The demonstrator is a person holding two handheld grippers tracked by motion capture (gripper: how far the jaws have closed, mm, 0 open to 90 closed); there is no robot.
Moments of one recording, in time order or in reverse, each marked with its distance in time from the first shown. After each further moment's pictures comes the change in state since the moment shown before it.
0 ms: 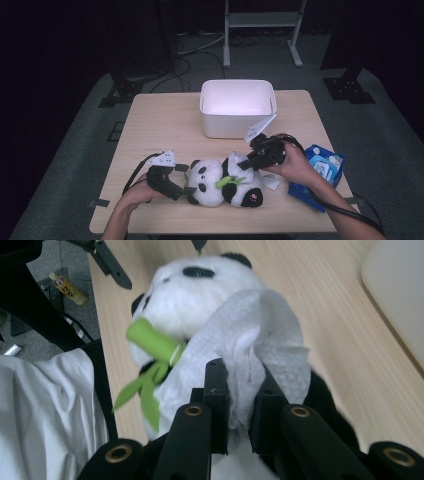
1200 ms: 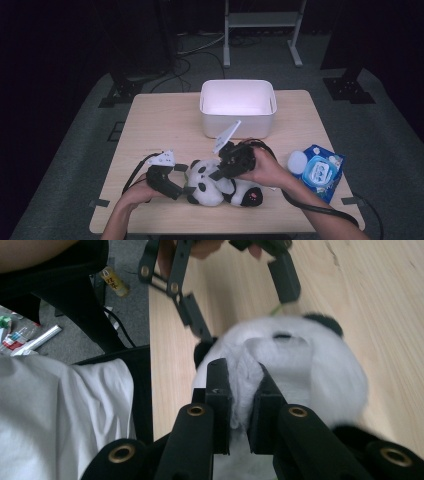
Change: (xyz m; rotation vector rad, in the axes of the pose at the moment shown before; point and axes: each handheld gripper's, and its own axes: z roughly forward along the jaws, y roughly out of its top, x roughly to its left) left arm 0.003 -0.002 -0.001 0.002 -0.001 -0.010; right arm 0.042 0.058 0.047 0.015 0.149 -0.150
